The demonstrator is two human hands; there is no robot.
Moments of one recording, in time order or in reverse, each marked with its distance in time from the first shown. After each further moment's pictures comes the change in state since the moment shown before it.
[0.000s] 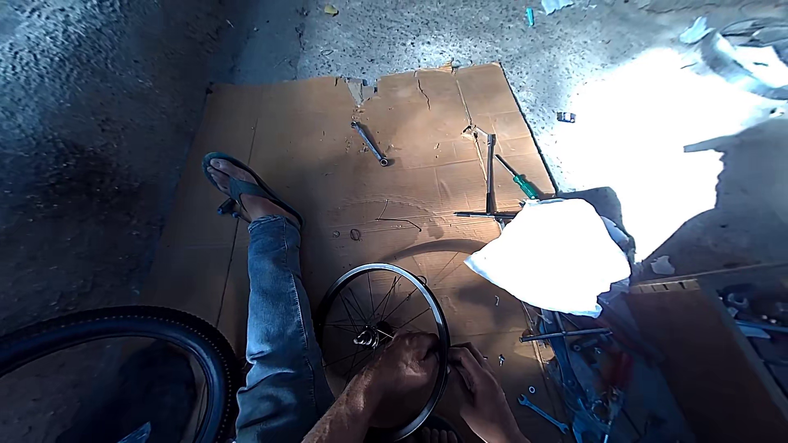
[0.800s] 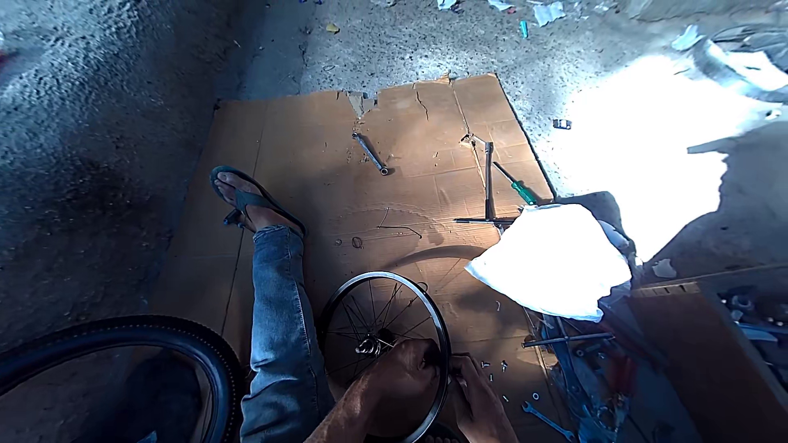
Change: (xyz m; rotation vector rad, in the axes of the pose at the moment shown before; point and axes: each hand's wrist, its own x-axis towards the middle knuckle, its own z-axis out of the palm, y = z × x) left_hand -0.002 -0.006 -0.001 -0.163 -0.030 -0.030; right_hand -0.007 -0.003 0.006 -0.098 0.000 -0.001
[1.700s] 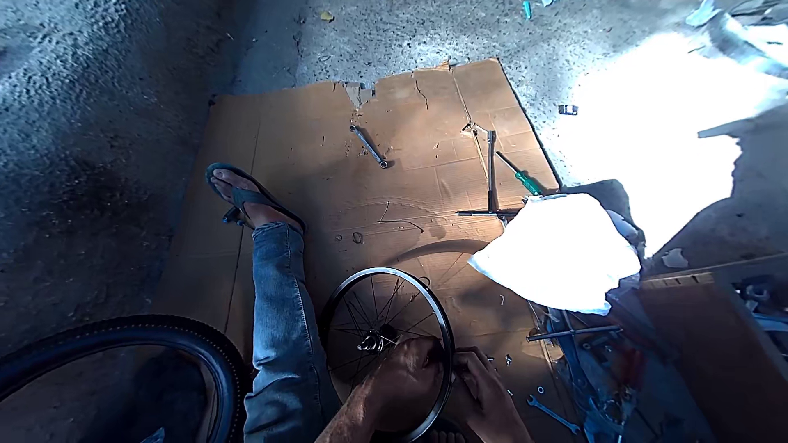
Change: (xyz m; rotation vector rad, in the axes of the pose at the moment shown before) left_hand -0.005 0.006 0.005 0.067 0.051 -0.035; right_hand 0.000 0.003 -0.008 0.158 -0.041 0.051
